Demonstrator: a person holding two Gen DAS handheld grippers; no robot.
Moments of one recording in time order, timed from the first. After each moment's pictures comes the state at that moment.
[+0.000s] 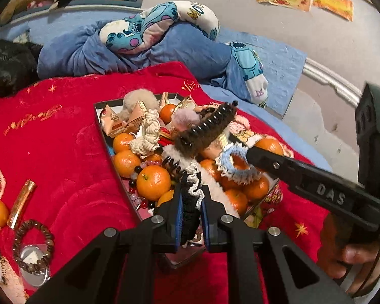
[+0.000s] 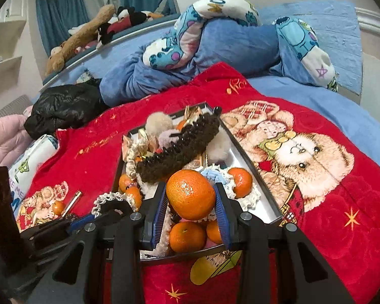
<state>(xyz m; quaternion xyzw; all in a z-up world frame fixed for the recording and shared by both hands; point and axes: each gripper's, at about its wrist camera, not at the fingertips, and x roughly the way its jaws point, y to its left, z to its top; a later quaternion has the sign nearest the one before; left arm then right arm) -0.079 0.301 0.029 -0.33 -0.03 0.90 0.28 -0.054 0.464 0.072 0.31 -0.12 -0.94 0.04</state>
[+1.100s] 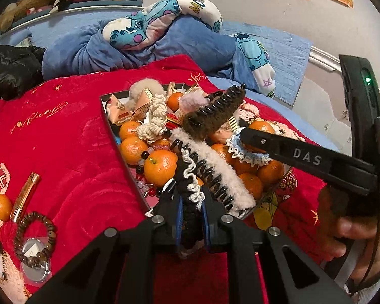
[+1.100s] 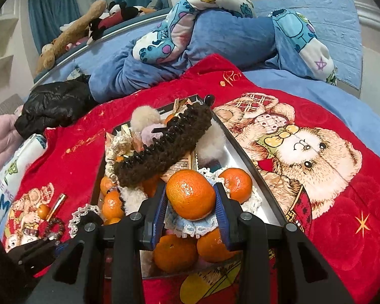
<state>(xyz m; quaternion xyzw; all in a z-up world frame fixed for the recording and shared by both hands) -0.077 0.301 0.011 -0.34 -0.01 0.91 0.26 -0.081 0.469 0.053 0.33 -0.11 -0.94 0.01</state>
